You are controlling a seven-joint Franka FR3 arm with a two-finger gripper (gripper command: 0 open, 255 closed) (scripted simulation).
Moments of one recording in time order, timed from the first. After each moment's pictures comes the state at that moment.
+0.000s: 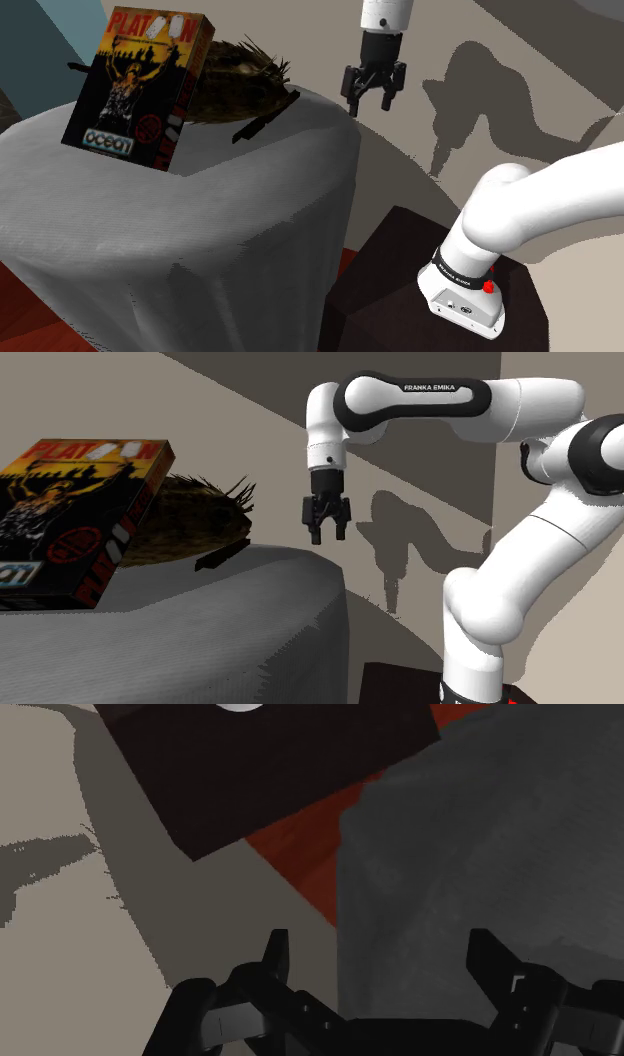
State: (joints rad) arm -0.07 -0.72 0.13 -2.25 0.09 1.50 0.46
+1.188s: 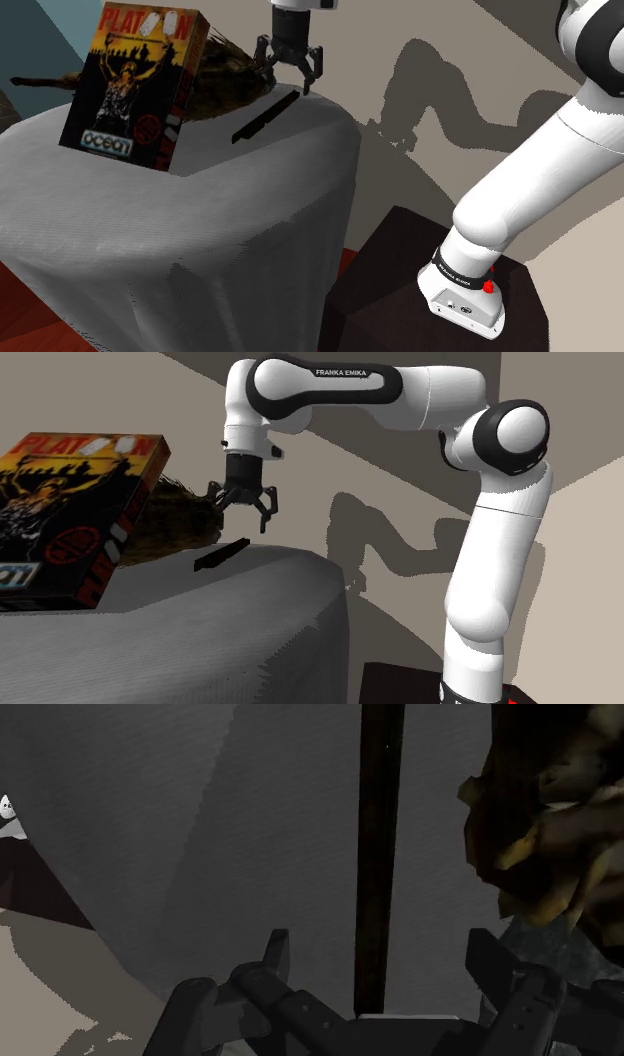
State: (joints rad) arm -0.27 -0.23 0.45 -1.79 0.07 1.67 1.41
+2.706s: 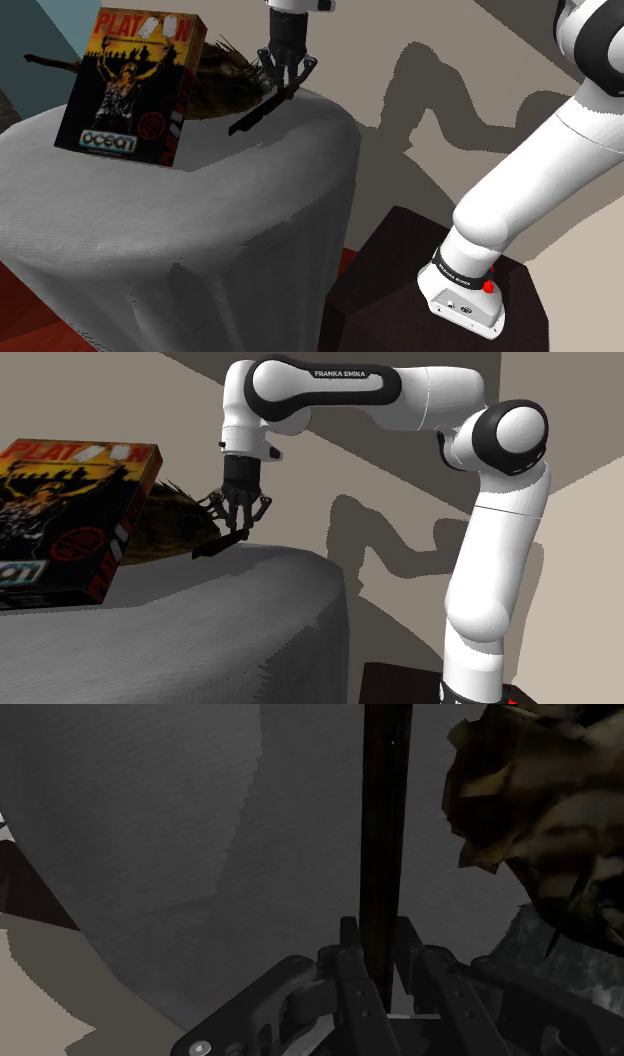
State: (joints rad) arm -0.26 -0.23 0.46 -1.79 0.07 1.68 1.42
